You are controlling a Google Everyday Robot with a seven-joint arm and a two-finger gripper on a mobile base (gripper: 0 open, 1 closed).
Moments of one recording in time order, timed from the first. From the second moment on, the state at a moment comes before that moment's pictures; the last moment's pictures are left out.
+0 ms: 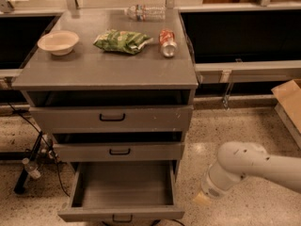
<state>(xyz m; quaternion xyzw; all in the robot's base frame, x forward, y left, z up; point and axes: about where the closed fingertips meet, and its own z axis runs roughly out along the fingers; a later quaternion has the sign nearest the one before) 0.400 -0.173 0.506 -0.52 0.84 0.15 0.07</state>
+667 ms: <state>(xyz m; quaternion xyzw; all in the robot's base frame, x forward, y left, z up) 0.387 -0.166 0.438 -0.51 0.85 0.14 0.05</state>
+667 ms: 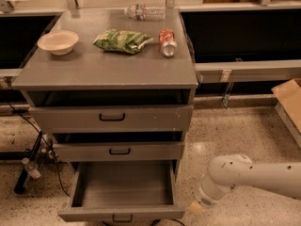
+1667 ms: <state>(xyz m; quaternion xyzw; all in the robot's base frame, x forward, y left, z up) 0.395 -0.166 0.302 -0.48 0.87 0.14 0.07</state>
